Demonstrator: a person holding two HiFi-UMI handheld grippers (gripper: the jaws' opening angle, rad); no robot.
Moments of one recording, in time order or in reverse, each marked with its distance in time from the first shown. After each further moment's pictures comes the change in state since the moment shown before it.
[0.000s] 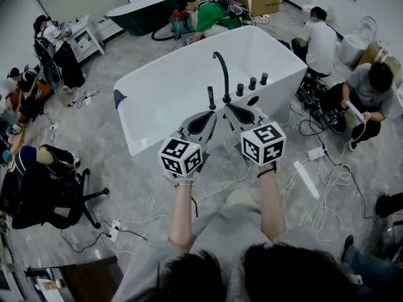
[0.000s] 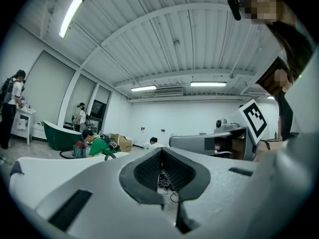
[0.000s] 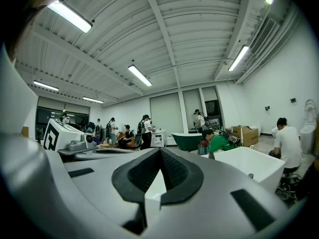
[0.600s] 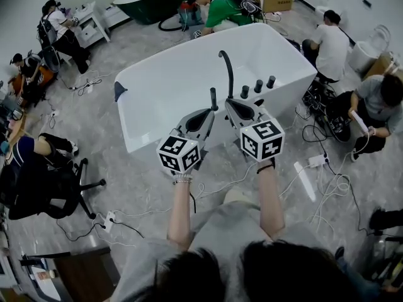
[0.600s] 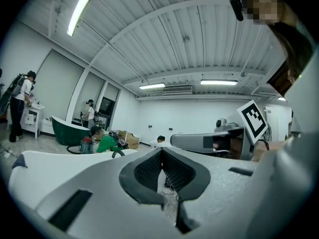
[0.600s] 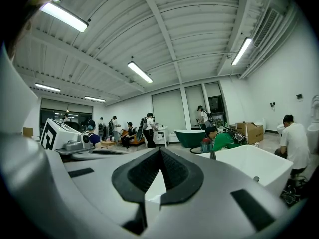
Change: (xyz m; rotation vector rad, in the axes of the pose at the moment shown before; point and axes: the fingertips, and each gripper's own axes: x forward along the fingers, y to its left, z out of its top) left arm 0.037 0.053 -0.015 -0.047 0.016 0.086; right arm 0.056 -0.046 -0.010 0.005 0.038 0.047
